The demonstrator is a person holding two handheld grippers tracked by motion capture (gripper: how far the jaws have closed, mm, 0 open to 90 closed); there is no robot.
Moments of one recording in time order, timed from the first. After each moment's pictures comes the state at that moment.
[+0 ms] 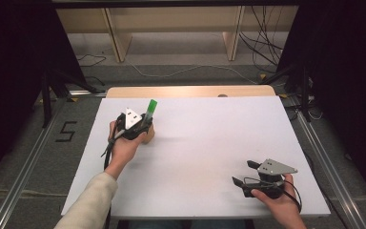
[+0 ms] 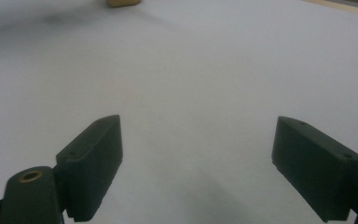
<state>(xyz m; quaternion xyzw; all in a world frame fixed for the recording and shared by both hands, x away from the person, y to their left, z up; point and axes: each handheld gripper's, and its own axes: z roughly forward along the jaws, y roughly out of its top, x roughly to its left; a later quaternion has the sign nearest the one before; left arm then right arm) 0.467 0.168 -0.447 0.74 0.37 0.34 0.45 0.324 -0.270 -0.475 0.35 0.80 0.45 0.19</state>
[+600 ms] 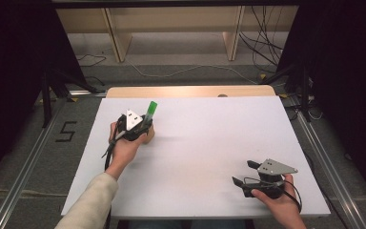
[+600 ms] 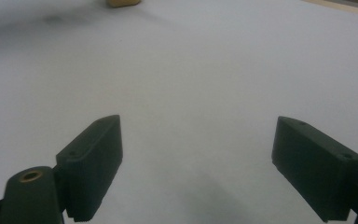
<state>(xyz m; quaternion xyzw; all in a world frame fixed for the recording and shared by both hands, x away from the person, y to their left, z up) 0.467 0.168 -0.453 0.74 0.37 0.34 0.44 0.323 -0.271 -0.474 0.35 0.80 0.45 0.19</state>
